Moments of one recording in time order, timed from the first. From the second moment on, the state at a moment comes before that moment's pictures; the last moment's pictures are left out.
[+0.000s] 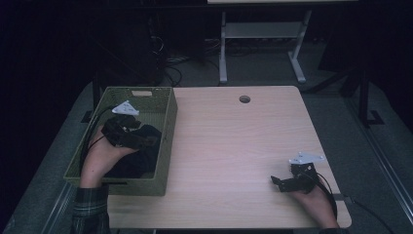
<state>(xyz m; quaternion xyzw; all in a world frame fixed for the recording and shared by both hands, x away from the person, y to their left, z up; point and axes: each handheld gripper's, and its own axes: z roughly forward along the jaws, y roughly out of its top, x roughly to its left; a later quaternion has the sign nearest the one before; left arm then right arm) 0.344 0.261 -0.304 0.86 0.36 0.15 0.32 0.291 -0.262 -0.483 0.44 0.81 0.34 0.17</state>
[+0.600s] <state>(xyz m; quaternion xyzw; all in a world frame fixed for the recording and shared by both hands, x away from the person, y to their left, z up) 0.340 0.285 -0.312 0.86 0.39 0.15 0.29 0.291 -0.262 -0.483 0.44 0.81 0.34 0.17</state>
